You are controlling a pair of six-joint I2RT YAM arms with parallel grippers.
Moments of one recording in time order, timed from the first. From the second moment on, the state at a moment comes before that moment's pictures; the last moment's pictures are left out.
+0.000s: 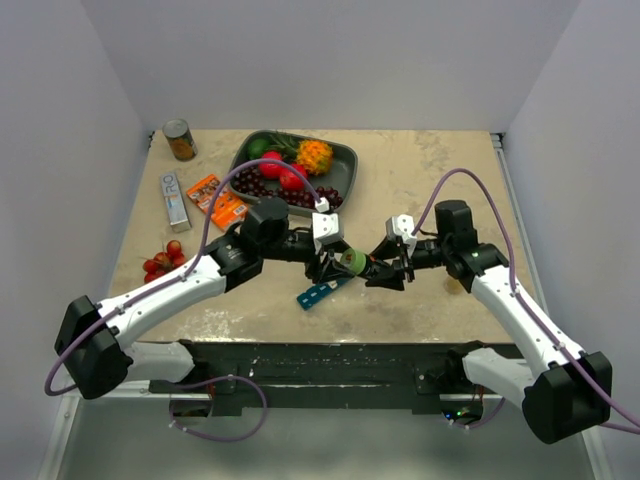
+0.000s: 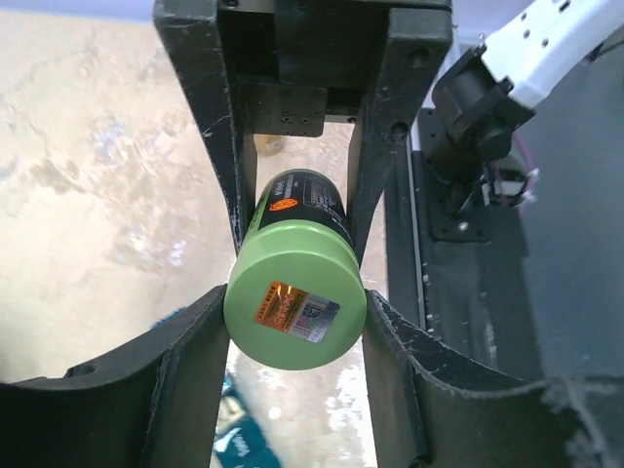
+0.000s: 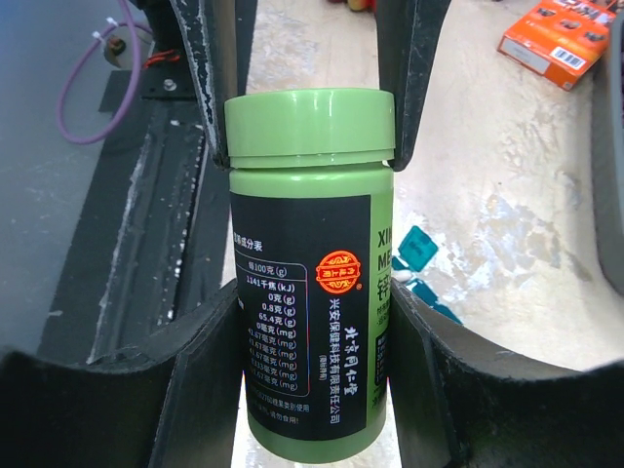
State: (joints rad) left arm -0.82 1.25 0.97 -0.01 0.68 0.11; right arm 0.31 1.05 0.79 -0.45 -1.17 -0.64
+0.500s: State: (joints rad) left arm -0.82 1.08 0.83 0.25 0.63 -0.12; right arm 0.31 1.05 0.79 -0.44 -1.14 -0.65
